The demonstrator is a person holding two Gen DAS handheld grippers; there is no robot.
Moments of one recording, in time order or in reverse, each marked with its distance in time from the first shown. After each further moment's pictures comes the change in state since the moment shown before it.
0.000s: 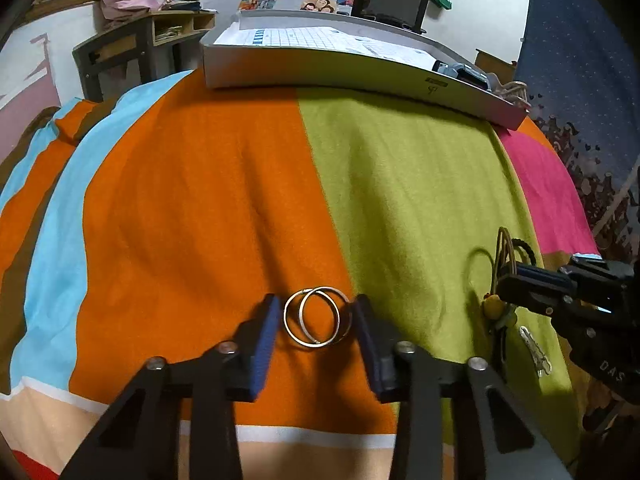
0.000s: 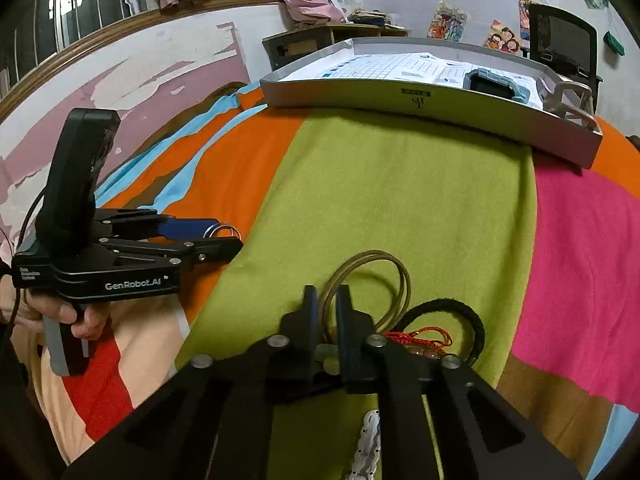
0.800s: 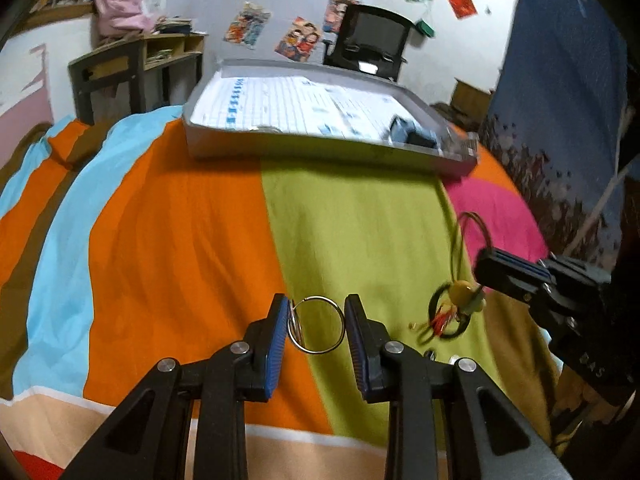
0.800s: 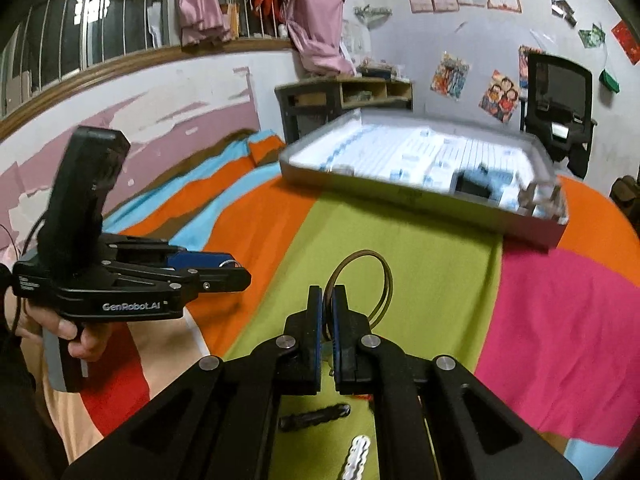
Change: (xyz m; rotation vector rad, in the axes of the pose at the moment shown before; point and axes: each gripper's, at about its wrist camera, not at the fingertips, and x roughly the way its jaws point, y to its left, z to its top) left arm -0.052 -0.011 0.031 -0.042 -0.095 -0.092; right arm -0.065 -0.007 0.033 -0.060 -0.193 -0.009
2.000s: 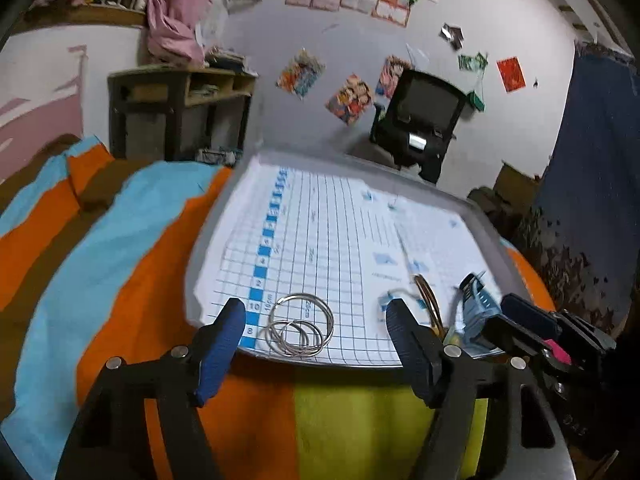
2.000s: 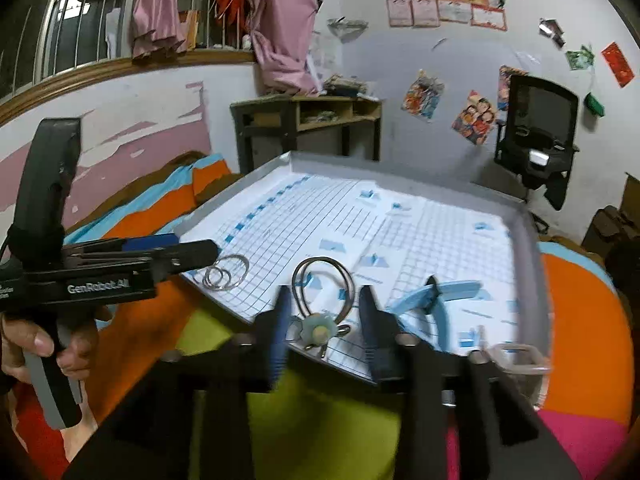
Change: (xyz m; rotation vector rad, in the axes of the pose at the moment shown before) left arm 0.055 0.028 0.118 -0.154 -0.232 0.096; right arm 0.078 -0.061 0.104 -0.023 -0.046 -0.142
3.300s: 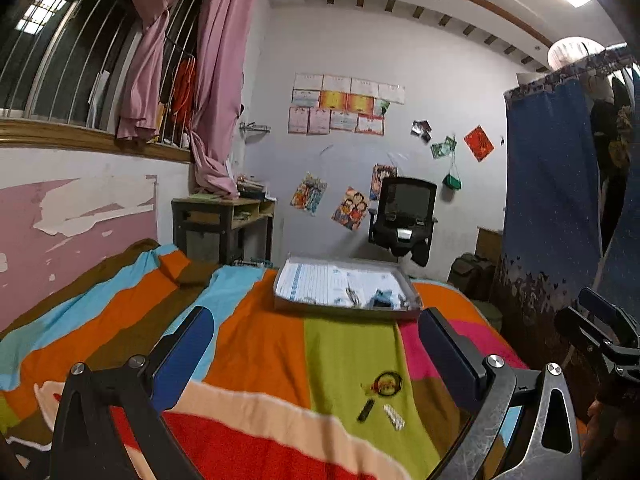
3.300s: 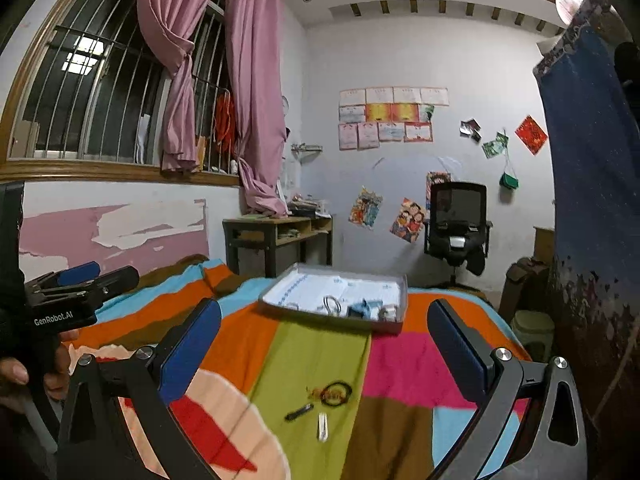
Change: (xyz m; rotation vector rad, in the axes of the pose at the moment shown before) left arm -0.388 -0.063 -0.156 0.120 -0.419 0.106; right arm -0.405 0.108 -0.105 0.050 -0.405 -0.195
